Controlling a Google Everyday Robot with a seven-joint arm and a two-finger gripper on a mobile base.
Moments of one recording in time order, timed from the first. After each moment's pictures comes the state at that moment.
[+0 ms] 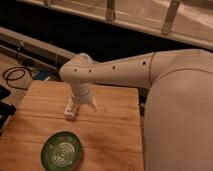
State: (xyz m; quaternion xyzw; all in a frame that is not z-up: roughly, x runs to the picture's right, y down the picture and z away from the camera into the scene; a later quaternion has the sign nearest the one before) arm -0.103 0.101 0.704 -0.26 0.23 0.64 0.68
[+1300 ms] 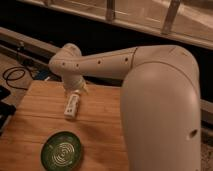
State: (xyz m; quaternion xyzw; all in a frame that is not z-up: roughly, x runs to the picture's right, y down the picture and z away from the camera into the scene) arm -0.162 0.010 0.755 -0.20 0.14 0.63 0.74
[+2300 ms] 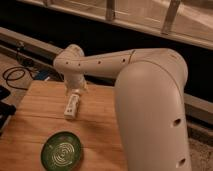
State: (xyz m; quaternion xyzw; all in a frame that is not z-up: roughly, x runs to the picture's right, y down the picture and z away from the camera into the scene) arm -0.153 0.022 0.781 -0.22 0.15 0.64 0.72
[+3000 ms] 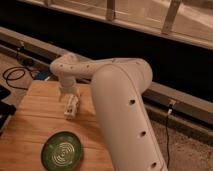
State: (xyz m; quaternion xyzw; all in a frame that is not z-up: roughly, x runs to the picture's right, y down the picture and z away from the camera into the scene) arm -0.211 0.063 0.852 -0.30 0.18 0.61 0.71
